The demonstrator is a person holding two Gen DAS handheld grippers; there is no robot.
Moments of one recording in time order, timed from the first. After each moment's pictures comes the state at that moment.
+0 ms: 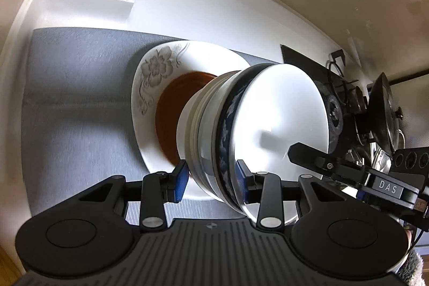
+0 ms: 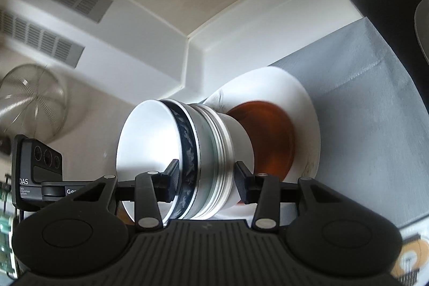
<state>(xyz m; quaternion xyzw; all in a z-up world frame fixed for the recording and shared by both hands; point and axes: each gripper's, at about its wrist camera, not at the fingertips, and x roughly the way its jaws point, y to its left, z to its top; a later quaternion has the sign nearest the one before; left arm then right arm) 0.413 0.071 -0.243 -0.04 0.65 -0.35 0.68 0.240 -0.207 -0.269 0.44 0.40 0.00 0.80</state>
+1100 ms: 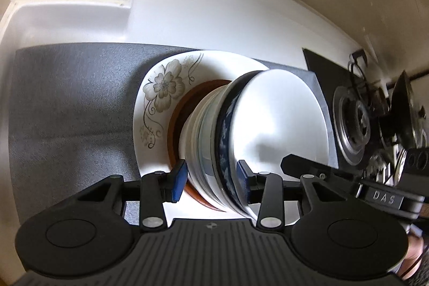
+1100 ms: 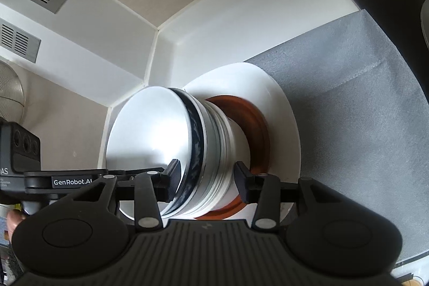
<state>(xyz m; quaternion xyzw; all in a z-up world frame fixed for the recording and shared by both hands) 0.435 0.038 -0.284 -0.02 0.64 -0.33 0.70 0.267 -0.211 -0.316 0.41 0.43 -0.02 0.80</state>
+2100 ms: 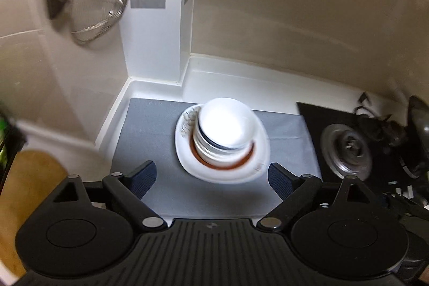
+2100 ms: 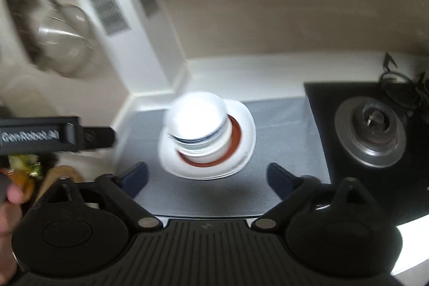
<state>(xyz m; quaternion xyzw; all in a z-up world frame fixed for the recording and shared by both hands) 0.172 0.046 -0.060 0.04 0.45 -0.17 0.88 0.078 -0.128 -0.120 0.19 0.37 -0.06 0.91</state>
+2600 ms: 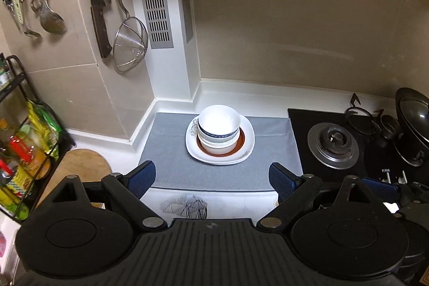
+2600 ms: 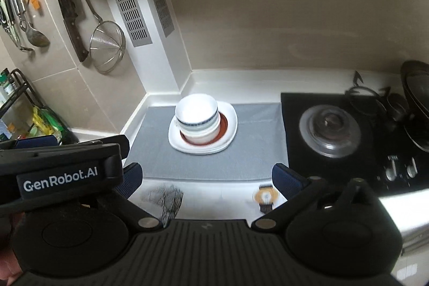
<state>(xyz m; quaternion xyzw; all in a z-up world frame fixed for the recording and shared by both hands) -0.022 0.006 0.024 0.10 0.37 -0.11 0.92 -0.067 -0.119 -0.035 0.16 0.37 -0.07 0.91</state>
